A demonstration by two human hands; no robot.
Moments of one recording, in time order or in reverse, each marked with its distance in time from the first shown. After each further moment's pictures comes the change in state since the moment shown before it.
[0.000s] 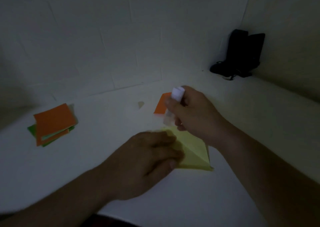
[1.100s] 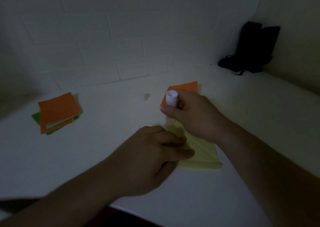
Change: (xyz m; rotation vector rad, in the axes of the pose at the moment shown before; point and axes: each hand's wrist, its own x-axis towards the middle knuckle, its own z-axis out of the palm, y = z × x) left_hand -0.004 0.002 0.006 0.093 0.031 0.011; right_hand 0.003 0.012 0.014 -0.339 -0.152 -0.160
